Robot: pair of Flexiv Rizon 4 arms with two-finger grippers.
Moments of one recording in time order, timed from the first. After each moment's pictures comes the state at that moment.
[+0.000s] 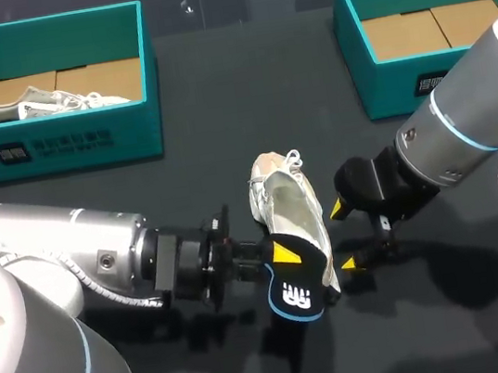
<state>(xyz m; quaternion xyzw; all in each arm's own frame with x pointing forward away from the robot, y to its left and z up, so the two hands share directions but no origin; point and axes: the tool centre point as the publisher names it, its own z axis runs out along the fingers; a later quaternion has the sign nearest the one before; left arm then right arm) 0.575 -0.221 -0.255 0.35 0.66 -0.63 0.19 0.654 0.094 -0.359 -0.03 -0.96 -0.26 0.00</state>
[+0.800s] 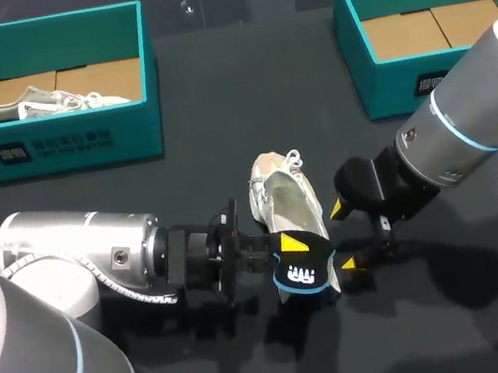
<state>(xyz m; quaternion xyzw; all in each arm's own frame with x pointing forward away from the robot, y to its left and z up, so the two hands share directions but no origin) 0.592 -0.234 -0.259 0.31 0.65 -0.67 0.18 0.654 0.094 -0.359 -0.03 -0.96 -0.26 0.00</state>
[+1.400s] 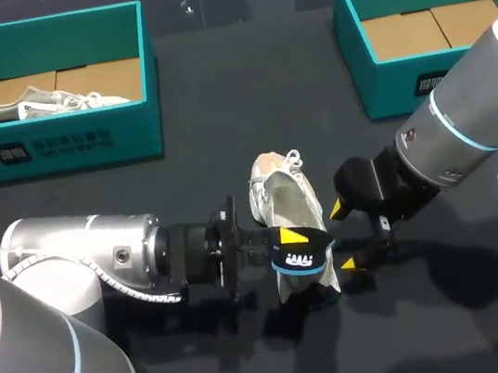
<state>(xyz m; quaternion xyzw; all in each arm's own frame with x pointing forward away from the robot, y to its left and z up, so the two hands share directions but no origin) 0.602 -0.237 -0.256 0.27 0.64 -0.69 0.18 0.655 0.095 -0.360 -0.03 -0.96 -0.26 0.00</state>
